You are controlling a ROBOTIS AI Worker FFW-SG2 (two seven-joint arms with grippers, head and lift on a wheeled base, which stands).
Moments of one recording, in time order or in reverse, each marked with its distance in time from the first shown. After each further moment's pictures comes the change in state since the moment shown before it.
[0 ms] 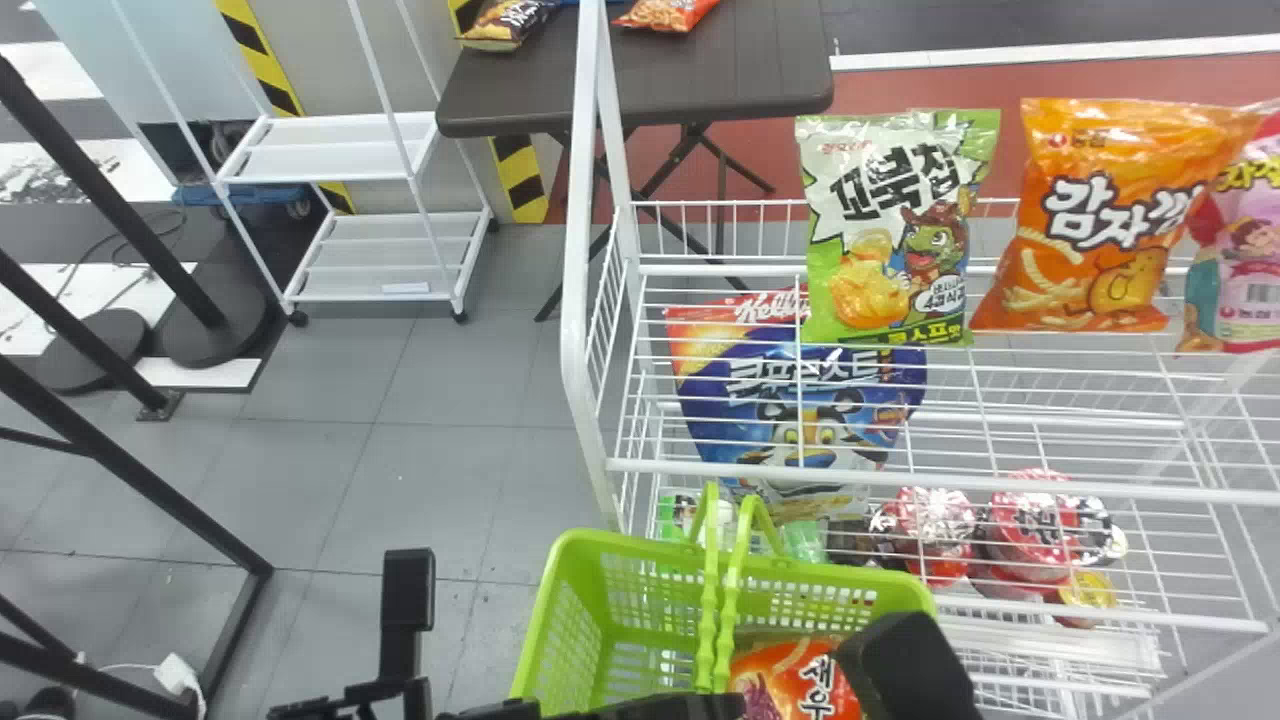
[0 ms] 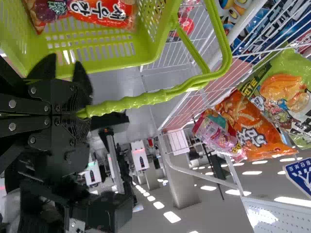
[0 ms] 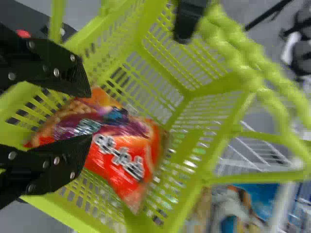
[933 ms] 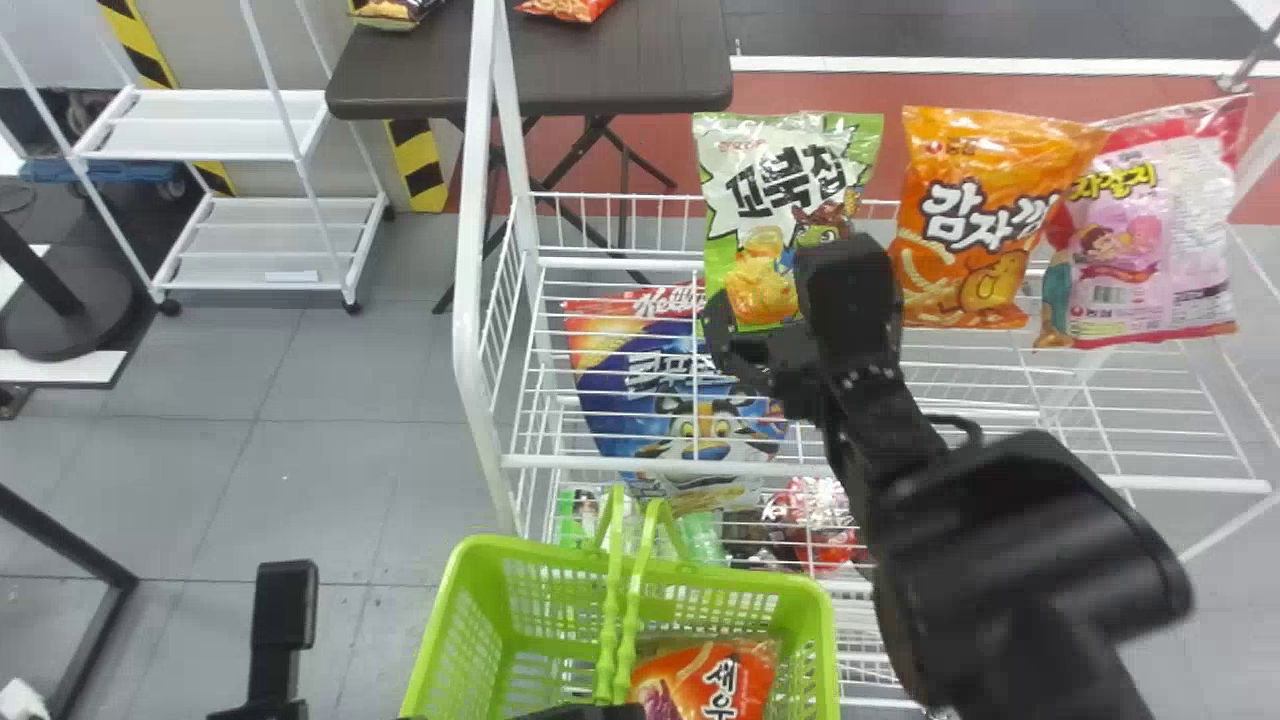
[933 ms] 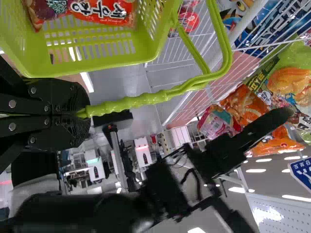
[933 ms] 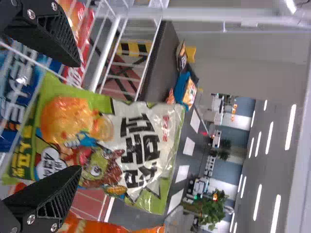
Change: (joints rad) left arm 0.017 0.006 -0.008 -0.032 0.011 0.023 0.000; right arm -0.467 0.165 -0.170 0.578 0.025 -0.756 -0.278
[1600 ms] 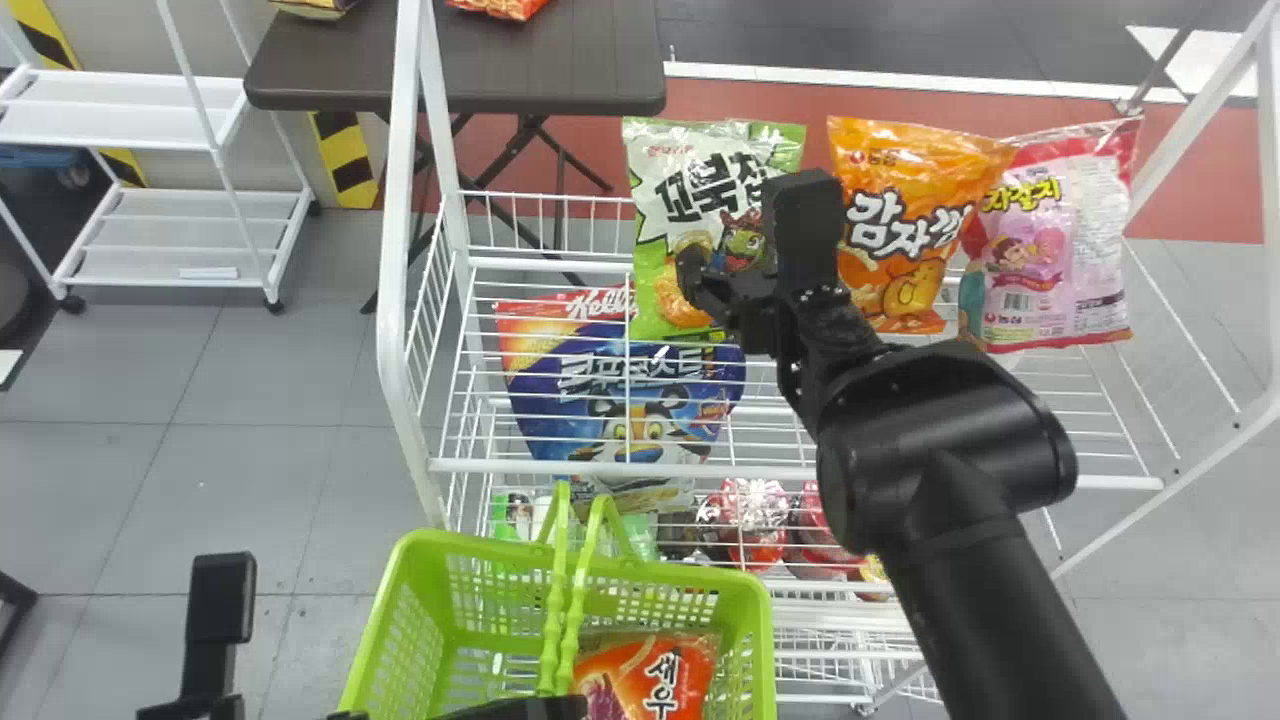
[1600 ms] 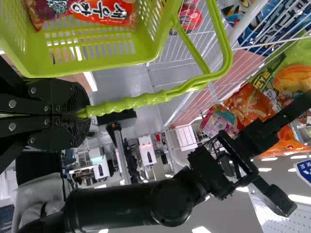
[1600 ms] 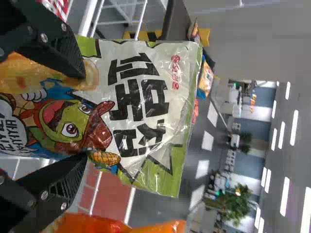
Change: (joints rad) left arm -0.050 0.009 -0.027 0.052 -0.006 0.000 0.002; right arm -0.214 0.031 -0.128 0.265 -0.096 0.057 0.149
